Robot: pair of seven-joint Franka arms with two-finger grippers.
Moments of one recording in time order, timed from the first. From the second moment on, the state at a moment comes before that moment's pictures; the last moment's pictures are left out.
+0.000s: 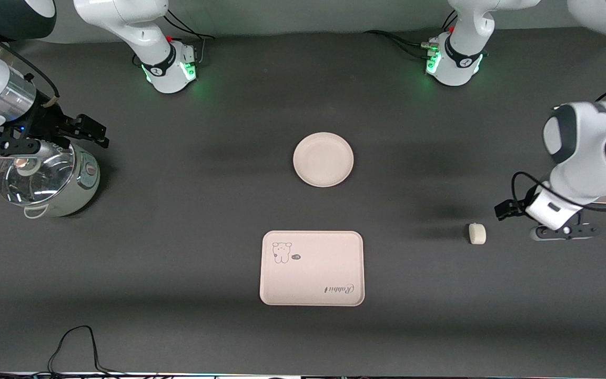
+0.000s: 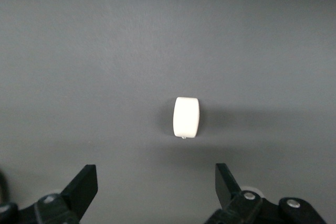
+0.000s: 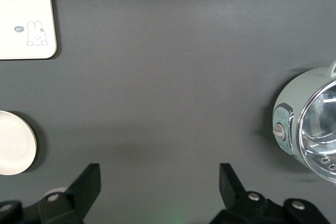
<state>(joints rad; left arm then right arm) -0.04 0.28 0.05 -1.97 0.04 2.26 -0.06 0.10 -0.16 -0.02 -1.89 0.05 1.69 0.13</state>
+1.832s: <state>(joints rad) -0.03 0.59 0.01 -1.87 -0.08 2.48 -0.03 0.17 -0.13 -0.01 -1.92 0.05 1.76 0.18</state>
